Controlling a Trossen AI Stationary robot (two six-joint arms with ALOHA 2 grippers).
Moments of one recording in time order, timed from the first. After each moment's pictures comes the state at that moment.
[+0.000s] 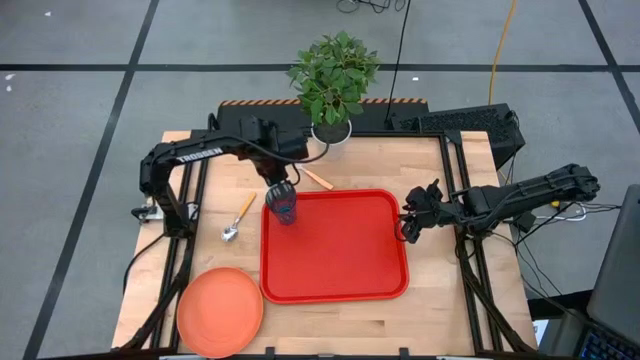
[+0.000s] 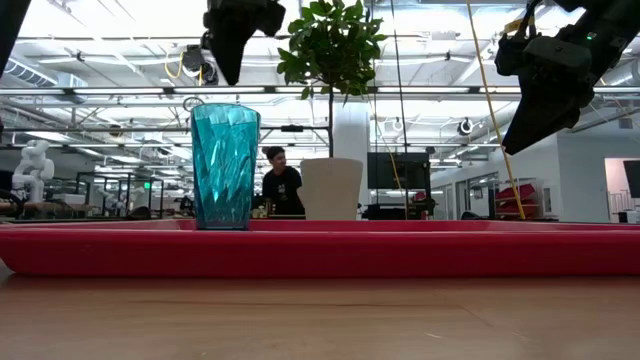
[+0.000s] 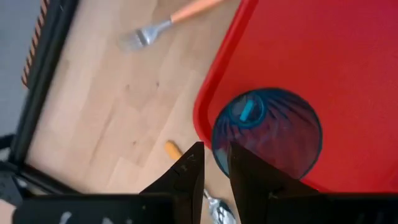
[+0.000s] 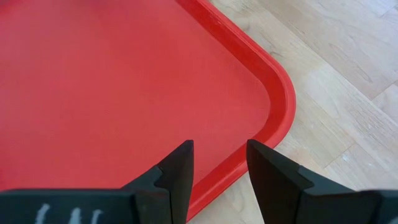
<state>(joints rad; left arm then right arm) 0.22 1.76 1.91 -1.57 -0.12 -0.26 0.19 0.85 0.57 -0.72 0.39 0.74</state>
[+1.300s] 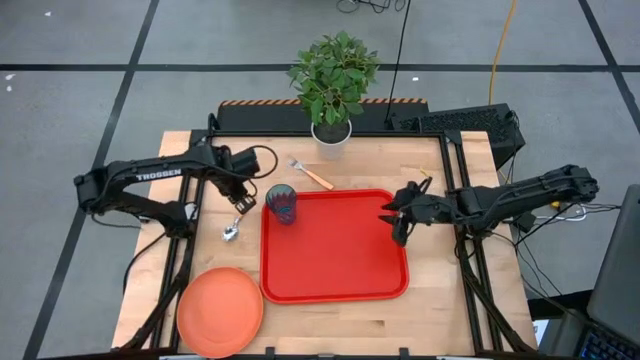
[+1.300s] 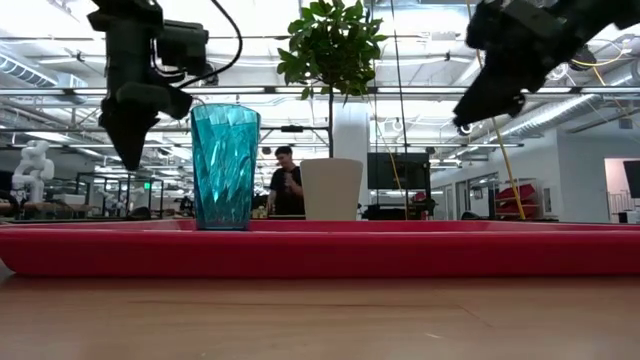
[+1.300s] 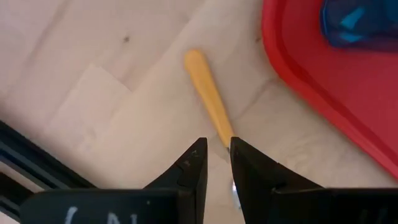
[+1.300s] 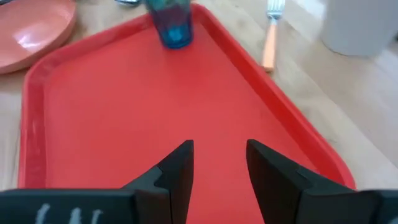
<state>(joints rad) 0.41 1.24 0.89 -1.11 -0.01 -0.32 0.13 0.94 0.57 -0.33 0.30 0.43</state>
